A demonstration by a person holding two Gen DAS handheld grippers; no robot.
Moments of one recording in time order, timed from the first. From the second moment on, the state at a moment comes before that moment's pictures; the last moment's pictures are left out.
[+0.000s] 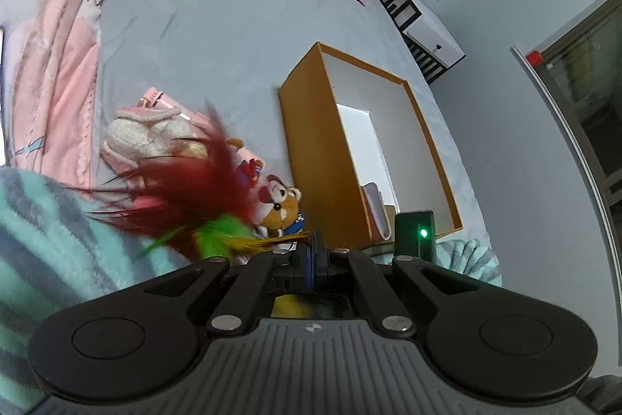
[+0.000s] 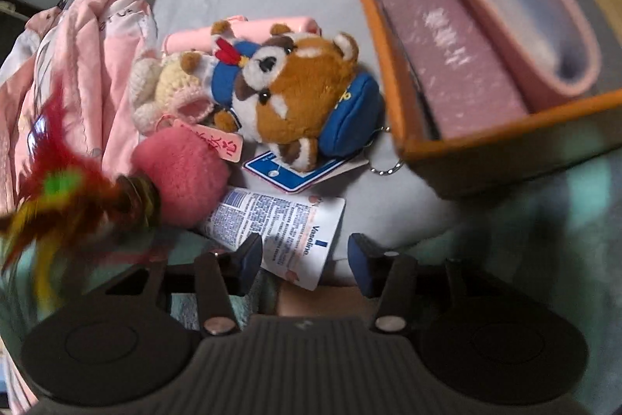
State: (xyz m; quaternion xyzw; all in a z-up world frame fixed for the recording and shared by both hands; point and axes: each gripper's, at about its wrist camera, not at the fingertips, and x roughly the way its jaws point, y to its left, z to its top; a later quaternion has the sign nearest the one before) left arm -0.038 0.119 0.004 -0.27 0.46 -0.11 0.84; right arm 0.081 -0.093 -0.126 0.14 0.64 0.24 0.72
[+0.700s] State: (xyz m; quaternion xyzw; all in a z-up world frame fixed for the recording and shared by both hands) left arm -0.056 0.111 0.001 -0.21 0.48 -0.09 0.85; right arm 0.031 -0.093 -0.037 0.08 0.48 0.32 0.81
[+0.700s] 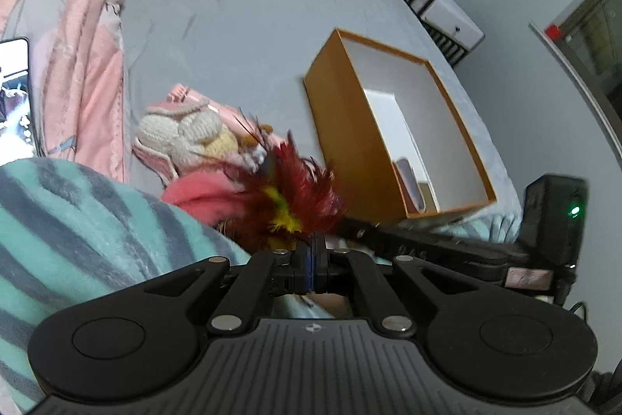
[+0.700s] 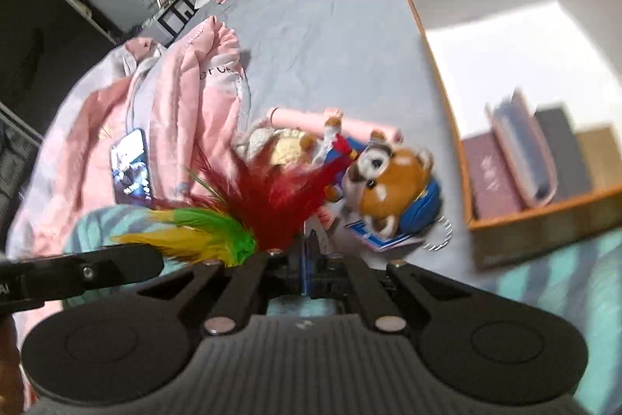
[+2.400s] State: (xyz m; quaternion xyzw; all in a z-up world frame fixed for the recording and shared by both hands) left arm 0.034 0.058 -0.083 -0.06 0.55 0.01 0.83; right arm 0.051 -0.238 0.074 0.11 0.37 0.32 0.86
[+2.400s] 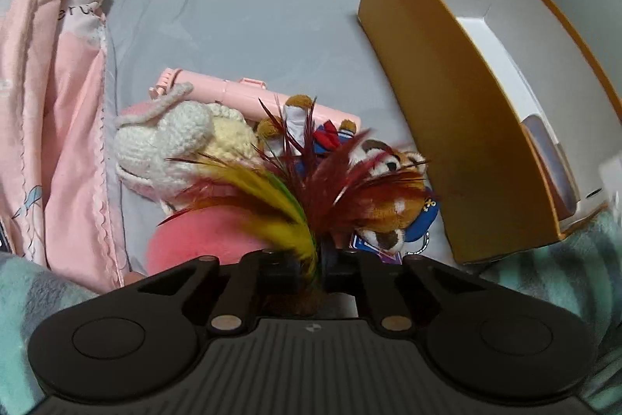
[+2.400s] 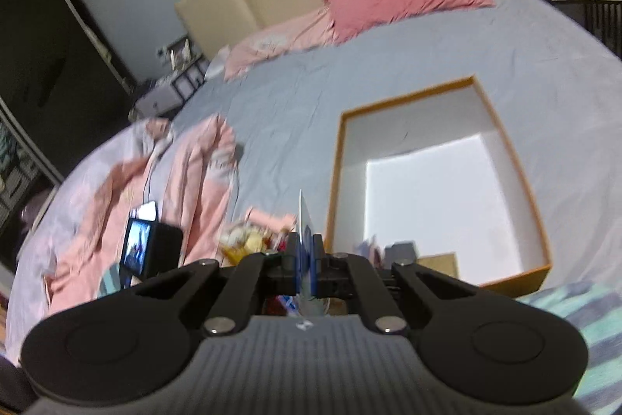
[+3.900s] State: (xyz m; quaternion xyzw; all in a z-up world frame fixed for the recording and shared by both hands) left arm 0.088 -0.051 0.015 -0.12 0.42 -0.18 0.88; right arm 0.115 -0.255 -0.018 -0.02 0.44 0.22 0.87
